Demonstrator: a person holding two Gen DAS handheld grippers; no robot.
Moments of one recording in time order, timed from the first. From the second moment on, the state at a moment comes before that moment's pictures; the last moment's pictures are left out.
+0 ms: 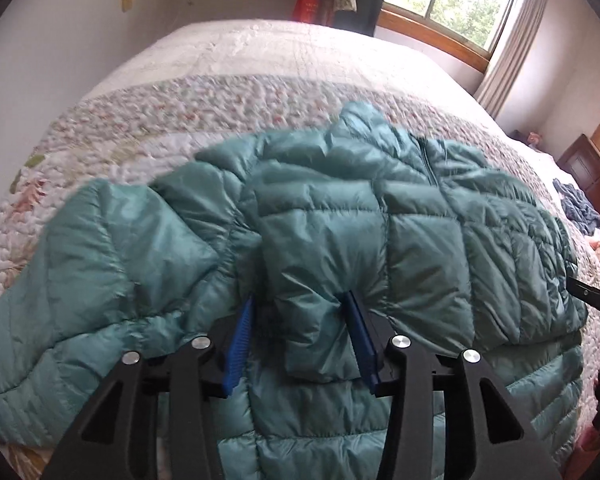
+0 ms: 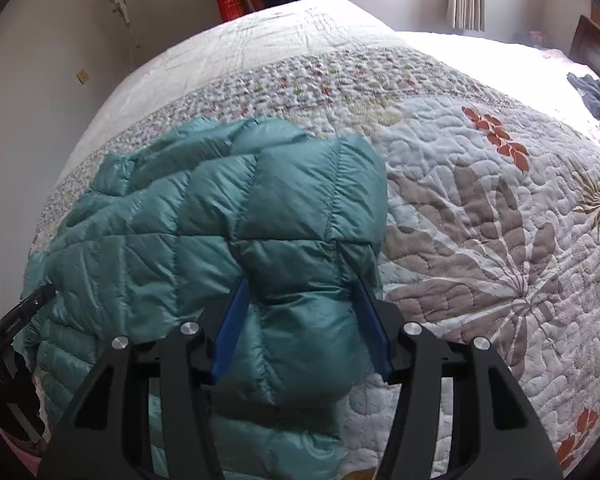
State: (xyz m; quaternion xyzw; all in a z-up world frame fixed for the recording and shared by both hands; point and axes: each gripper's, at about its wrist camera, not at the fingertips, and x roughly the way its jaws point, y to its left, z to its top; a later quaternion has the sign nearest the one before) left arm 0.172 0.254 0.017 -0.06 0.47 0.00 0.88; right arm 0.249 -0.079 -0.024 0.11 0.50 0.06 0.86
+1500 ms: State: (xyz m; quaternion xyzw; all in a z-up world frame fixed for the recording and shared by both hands) left arm -0.075 0.555 -0.016 -0.31 0.40 0.28 0.82; right arm 0.225 -0.007 0.007 0.10 0.50 0.20 0.84
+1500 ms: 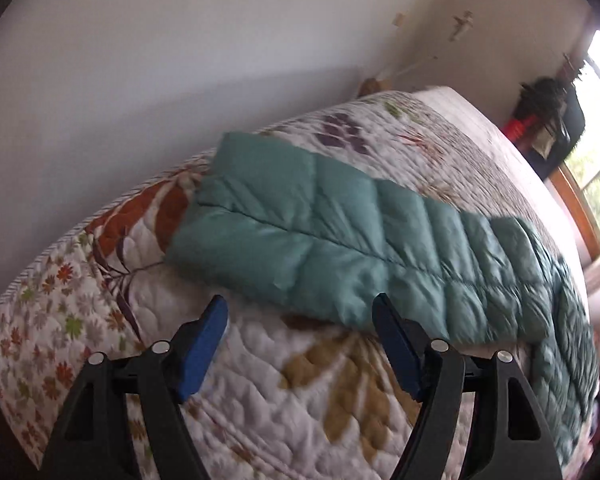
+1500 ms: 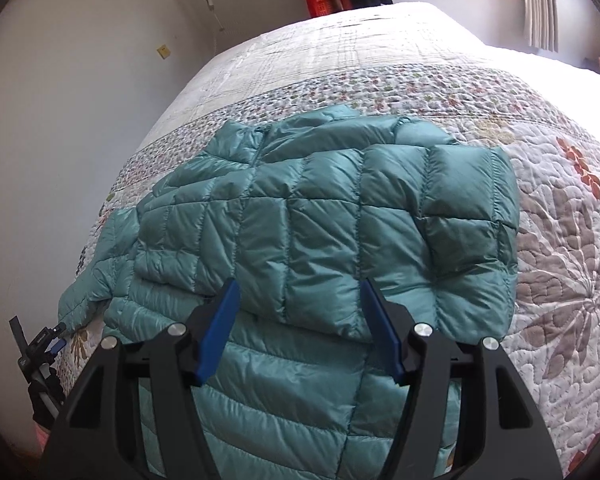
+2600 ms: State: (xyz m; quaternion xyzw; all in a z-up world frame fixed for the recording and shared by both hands) left arm 0.031 0.430 0.145 -0.18 0.21 0.16 0.95; right arm 0.236 -0.009 -0.018 0.09 0.52 0.17 0.83
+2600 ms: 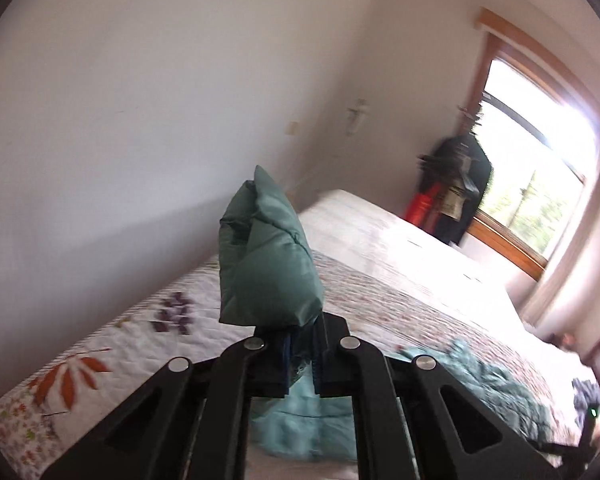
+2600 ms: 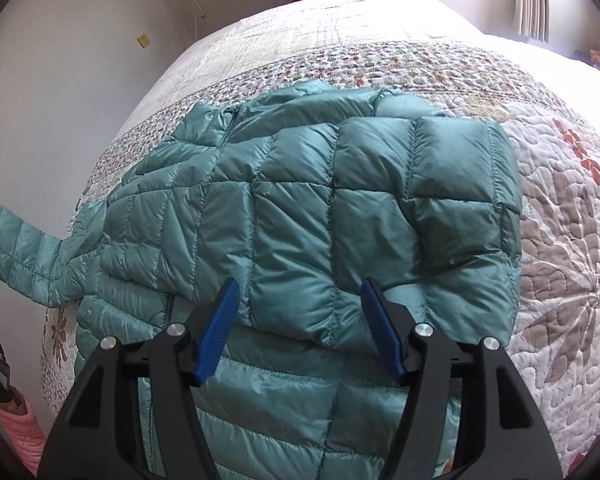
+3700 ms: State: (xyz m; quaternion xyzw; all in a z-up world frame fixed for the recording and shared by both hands) left arm 0.076 0.171 0.054 -0.02 0.37 -0.24 0.90; right arm 0.230 -0.019 0.001 0.13 0.50 0.21 0.83
